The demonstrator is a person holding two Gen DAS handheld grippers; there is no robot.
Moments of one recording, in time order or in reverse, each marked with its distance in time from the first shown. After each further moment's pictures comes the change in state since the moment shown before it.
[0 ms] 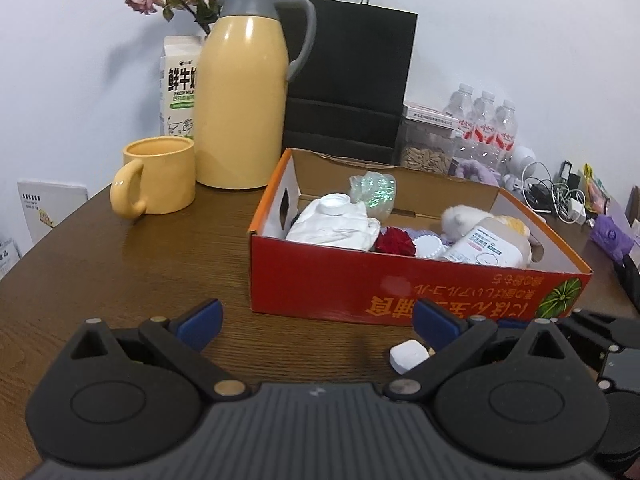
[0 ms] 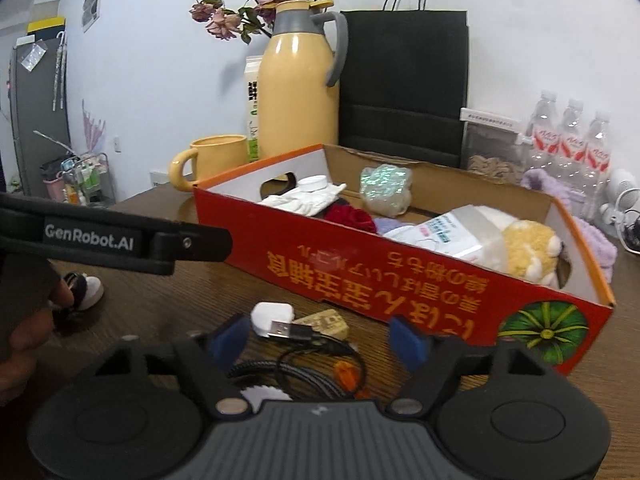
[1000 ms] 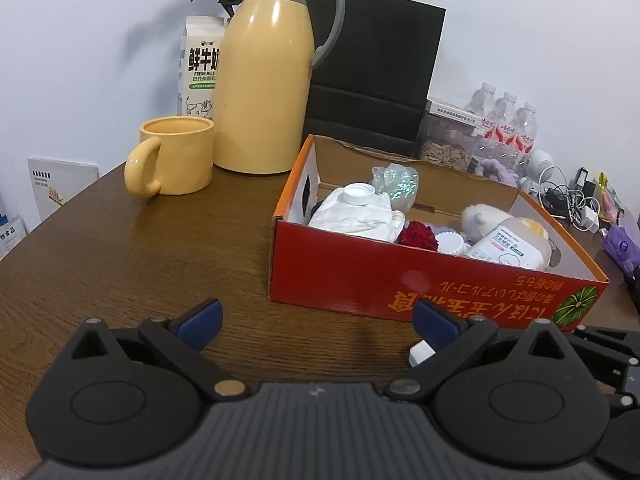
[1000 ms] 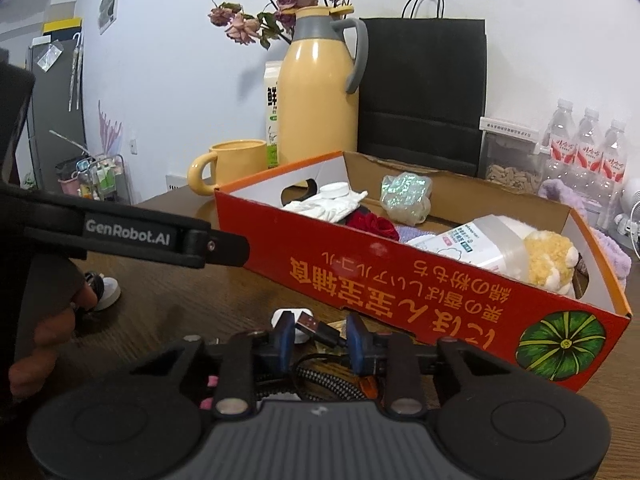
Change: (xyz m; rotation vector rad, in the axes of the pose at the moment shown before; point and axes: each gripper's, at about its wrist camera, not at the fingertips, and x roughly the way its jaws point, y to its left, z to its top) left arm 0.009 0.011 -0.002 -0.055 0.033 0.031; right arm -0.007 0.003 -0.001 -0.011 -0.041 0.033
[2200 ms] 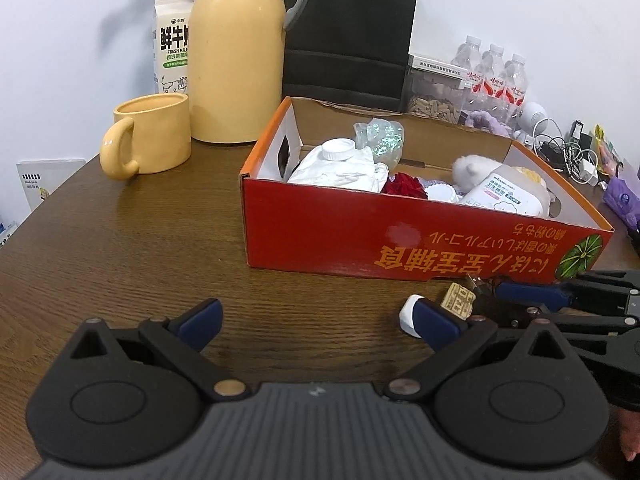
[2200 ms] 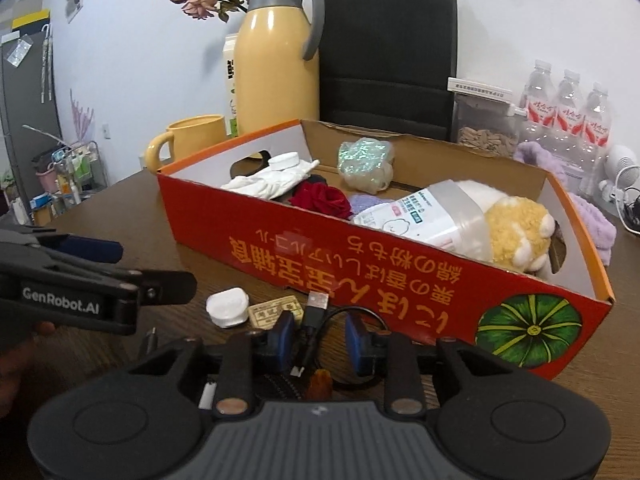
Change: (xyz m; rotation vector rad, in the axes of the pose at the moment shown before) left arm 0.014 -0.016 -0.012 0.089 0.092 -0.001; right arm 0.019 -0.030 0.002 0.050 0.118 -0.023
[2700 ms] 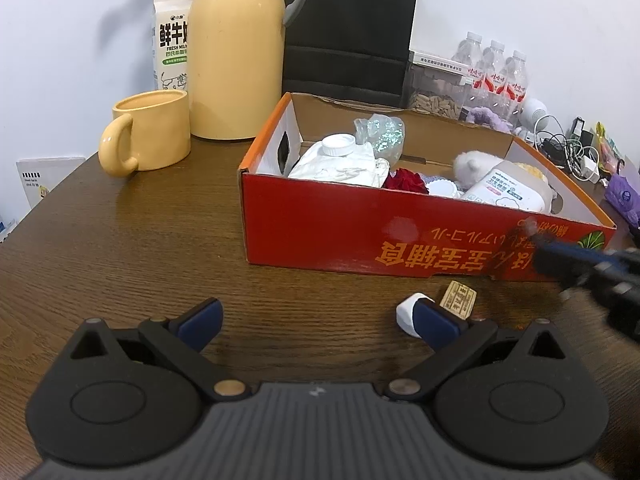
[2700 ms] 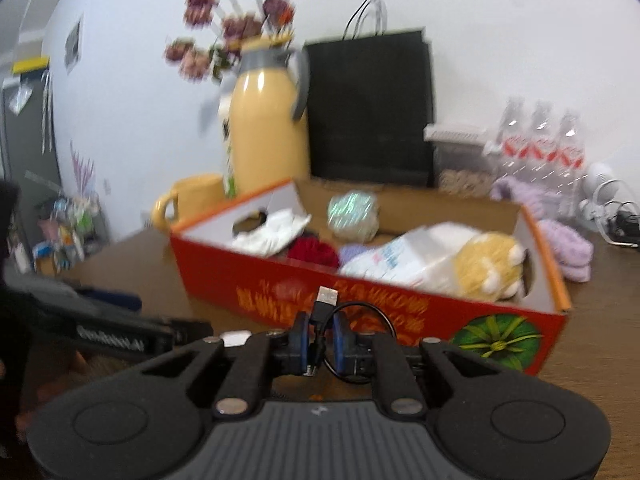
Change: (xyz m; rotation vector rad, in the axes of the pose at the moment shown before) left arm 0.002 -0.001 -0.001 0.004 0.009 0.003; right arm -0.049 -0.010 -0.004 0.079 -0.212 -0.038
